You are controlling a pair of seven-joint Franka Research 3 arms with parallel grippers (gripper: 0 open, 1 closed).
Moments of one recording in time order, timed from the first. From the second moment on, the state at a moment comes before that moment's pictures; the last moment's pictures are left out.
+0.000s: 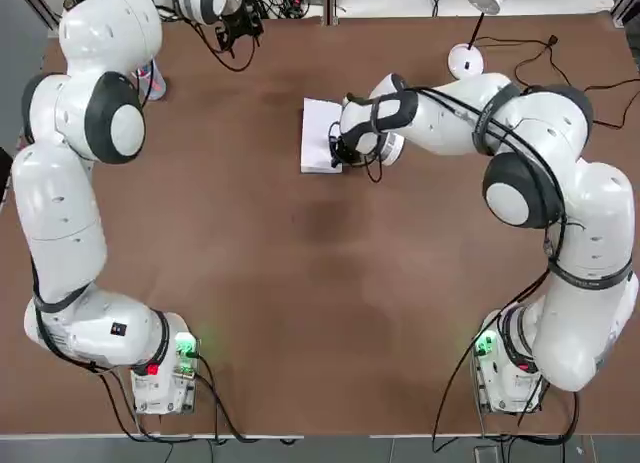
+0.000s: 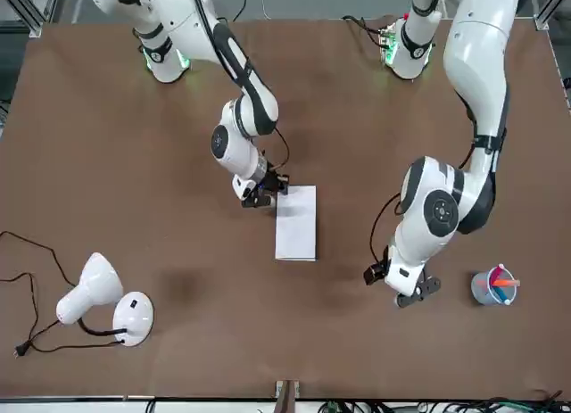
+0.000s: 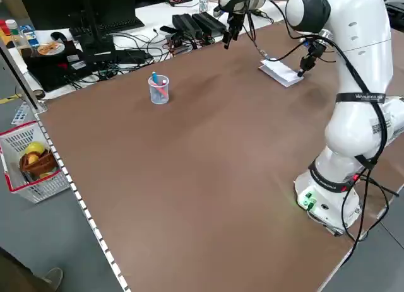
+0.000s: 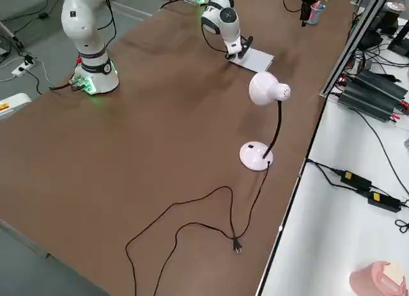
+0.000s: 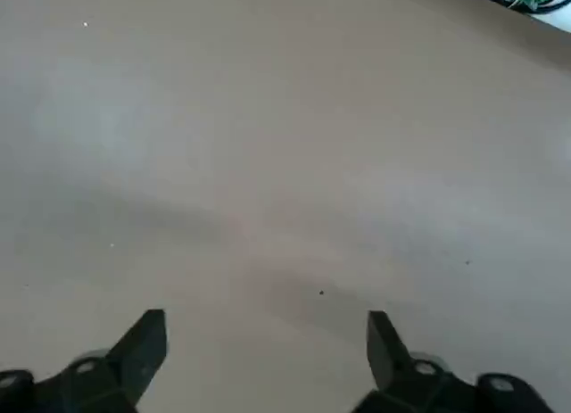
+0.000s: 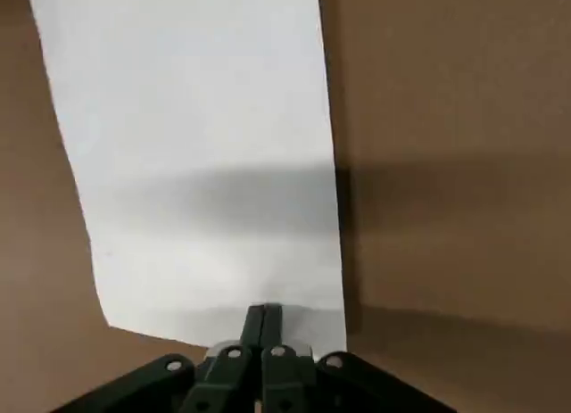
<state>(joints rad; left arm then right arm) -0.16 0.68 -0.19 -1.38 0.11 2.19 -0.71 0.73 0.64 0.06 -1.89 0.98 2.75 0.01</state>
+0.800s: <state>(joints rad) -0.01 0.57 -0.15 -1.43 0.02 2.18 -0.34 0.72 0.68 0.06 -1.82 0.98 2.75 0.01</state>
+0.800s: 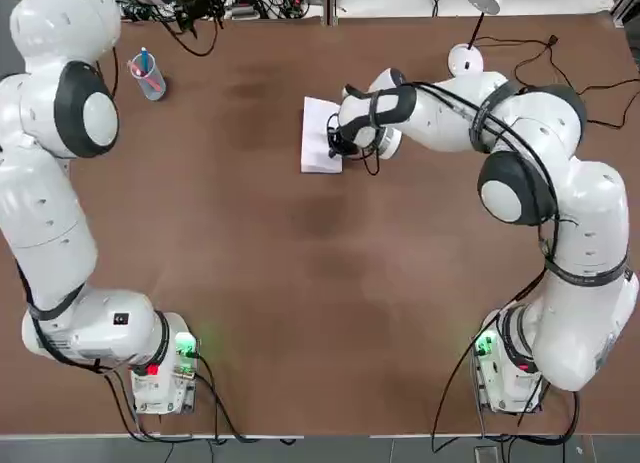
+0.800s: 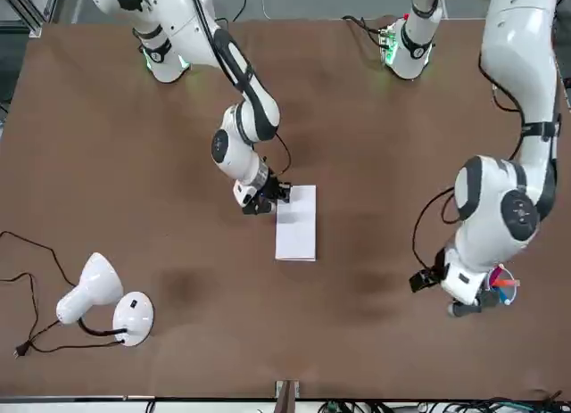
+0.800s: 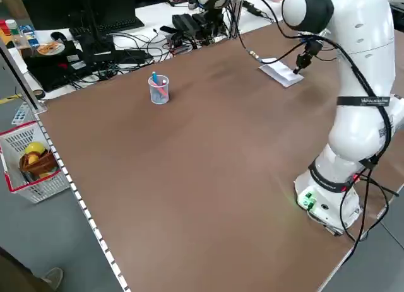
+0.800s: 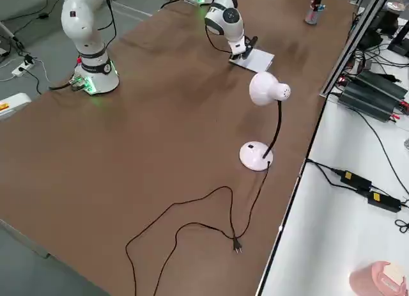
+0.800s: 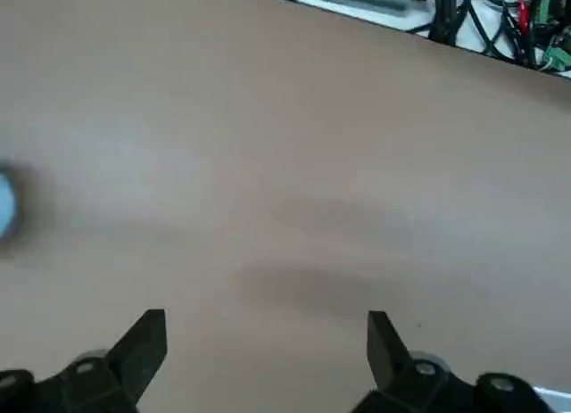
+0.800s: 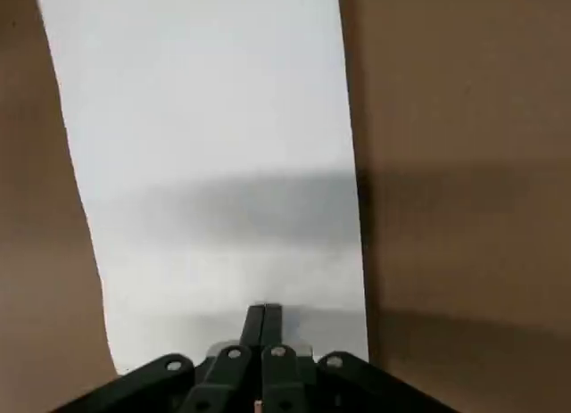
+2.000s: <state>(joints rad) 0.10 0.18 -0.07 -1.57 -0.03 1.86 -0.07 0.67 0.78 0.05 -1.67 0.98 2.76 0.01</state>
